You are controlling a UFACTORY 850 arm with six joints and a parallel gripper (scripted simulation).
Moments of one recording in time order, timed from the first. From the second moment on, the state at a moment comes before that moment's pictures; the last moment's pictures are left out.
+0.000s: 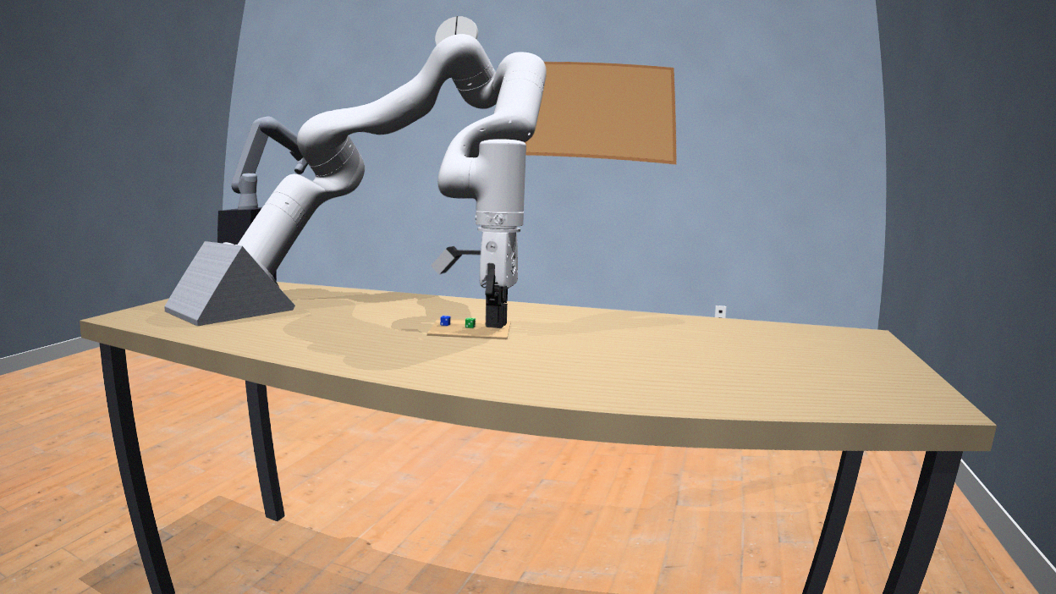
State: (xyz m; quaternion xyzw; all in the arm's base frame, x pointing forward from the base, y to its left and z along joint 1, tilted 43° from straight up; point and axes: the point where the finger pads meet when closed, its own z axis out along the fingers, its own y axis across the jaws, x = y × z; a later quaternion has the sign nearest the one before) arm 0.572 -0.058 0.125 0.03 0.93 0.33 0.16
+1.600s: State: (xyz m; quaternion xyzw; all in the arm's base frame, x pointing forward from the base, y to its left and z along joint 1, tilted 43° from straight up) arm 0.573 -0.056 0.123 0.03 0.93 0.33 0.16
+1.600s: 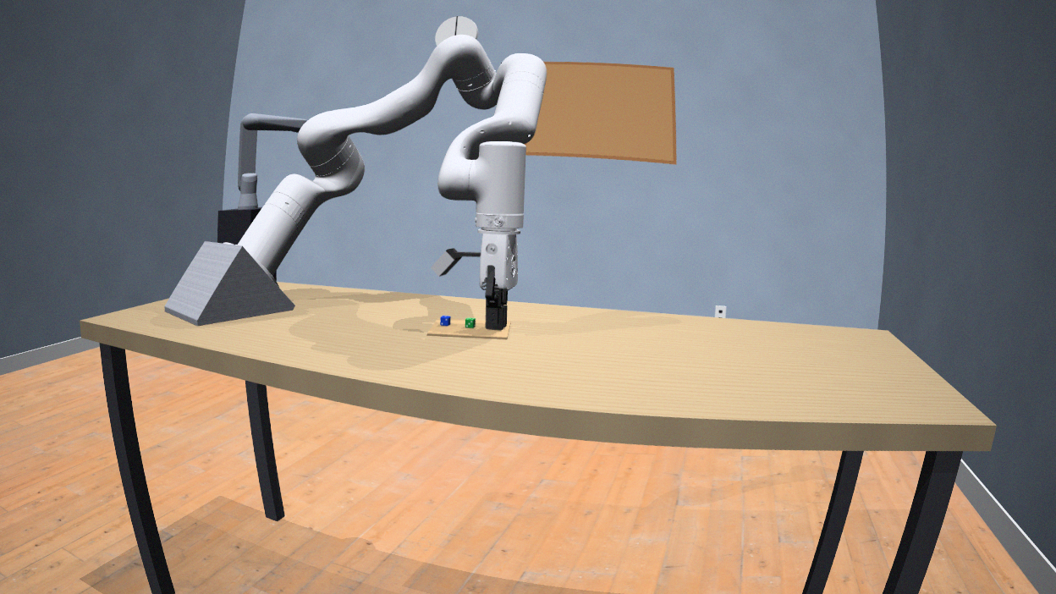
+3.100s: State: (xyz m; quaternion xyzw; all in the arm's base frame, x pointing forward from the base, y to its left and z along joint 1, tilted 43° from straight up) arm 0.572 -0.058 0.125 0.03 0.93 0.33 0.16
